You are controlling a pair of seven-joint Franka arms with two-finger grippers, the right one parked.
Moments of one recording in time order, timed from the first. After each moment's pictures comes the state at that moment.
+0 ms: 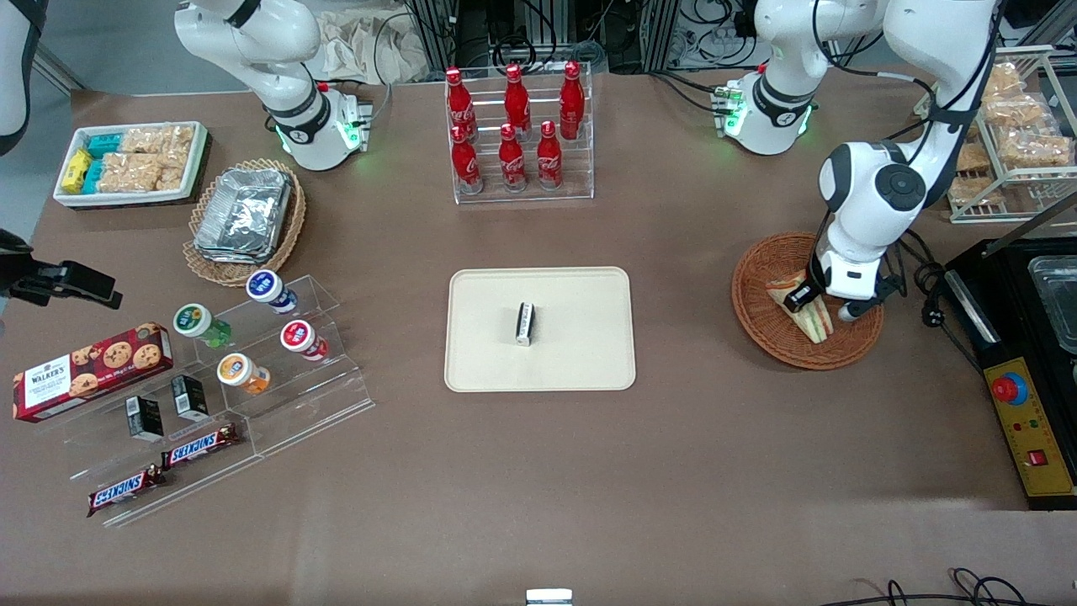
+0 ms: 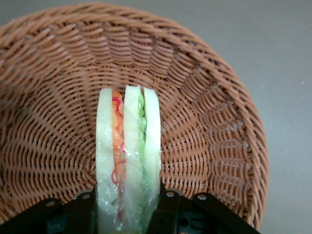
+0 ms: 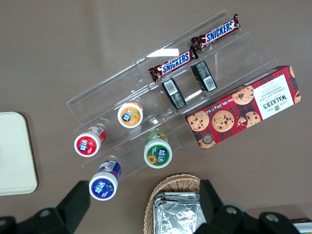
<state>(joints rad) 0.12 0.10 -0.16 -2.61 0.02 2.84 -0.63</state>
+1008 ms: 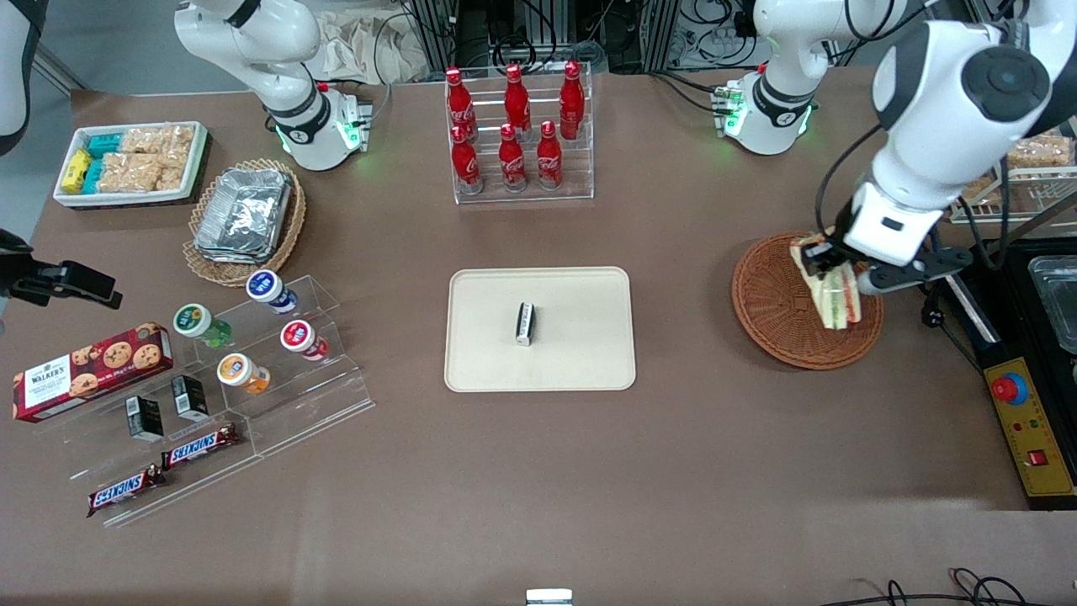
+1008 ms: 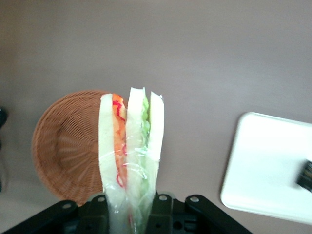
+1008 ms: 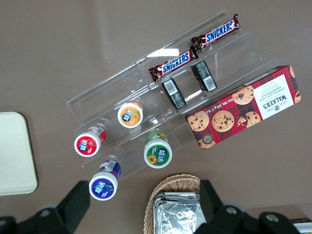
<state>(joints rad) -0.04 -0.11 -0.22 -1.98 -0.01 1.95 -0.41</state>
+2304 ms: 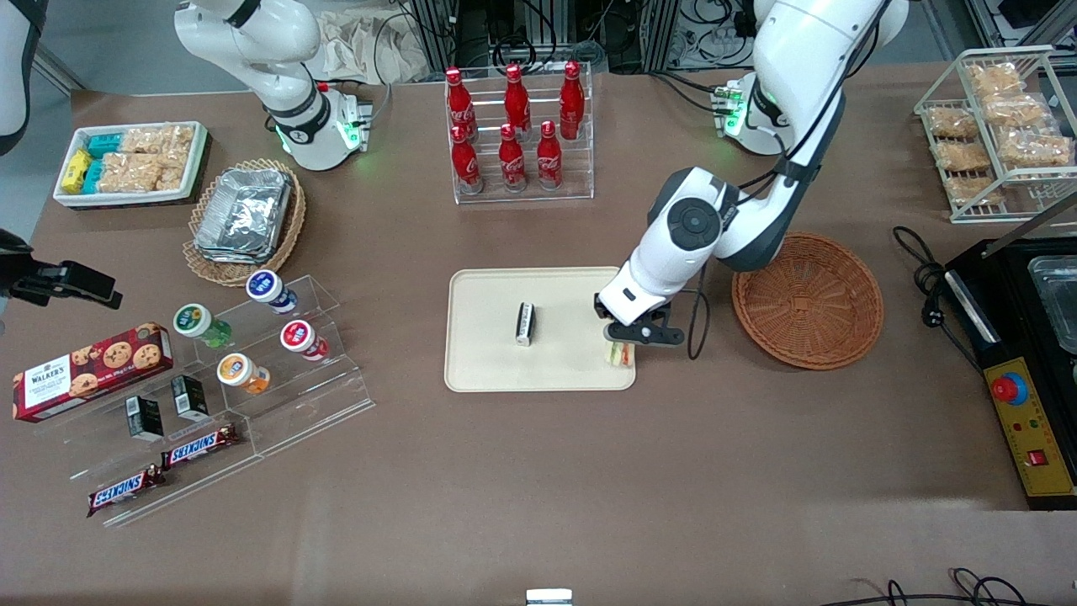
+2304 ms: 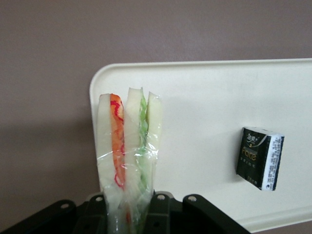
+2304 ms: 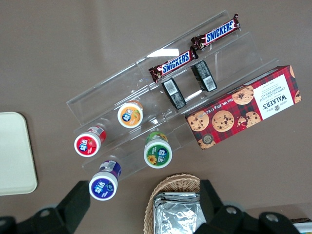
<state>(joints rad) -0.39 0.42 -0.25 -2.00 -0.07 2.54 -0.52</state>
